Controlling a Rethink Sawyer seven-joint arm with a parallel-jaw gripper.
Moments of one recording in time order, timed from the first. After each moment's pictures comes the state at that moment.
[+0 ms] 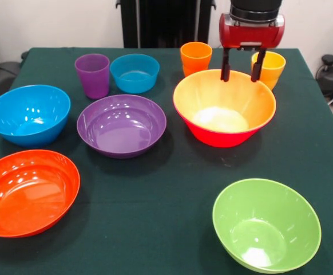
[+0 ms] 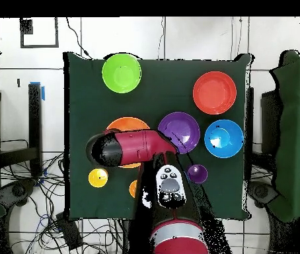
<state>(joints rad) -0.15 -0.71 0.12 1.75 -0.20 0.45 1.89</state>
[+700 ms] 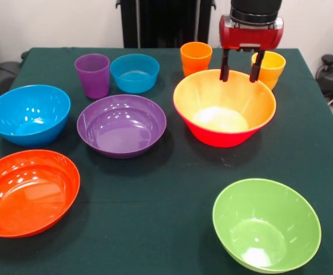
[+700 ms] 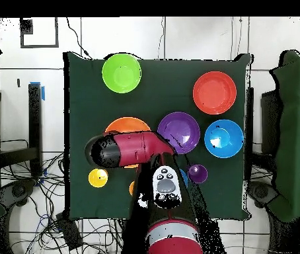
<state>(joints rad) -0.12 -0.70 0.09 1.75 -0.20 0.45 1.89</state>
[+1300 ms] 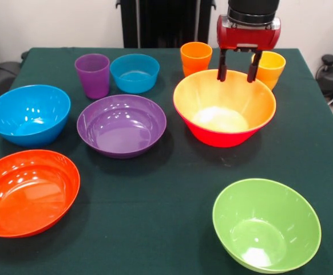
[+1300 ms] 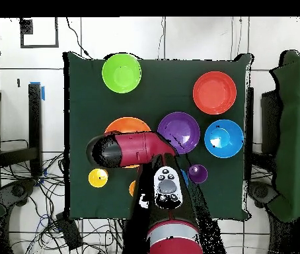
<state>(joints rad) -0.12 -0.70 0.08 1.75 -0.19 0.45 1.89</state>
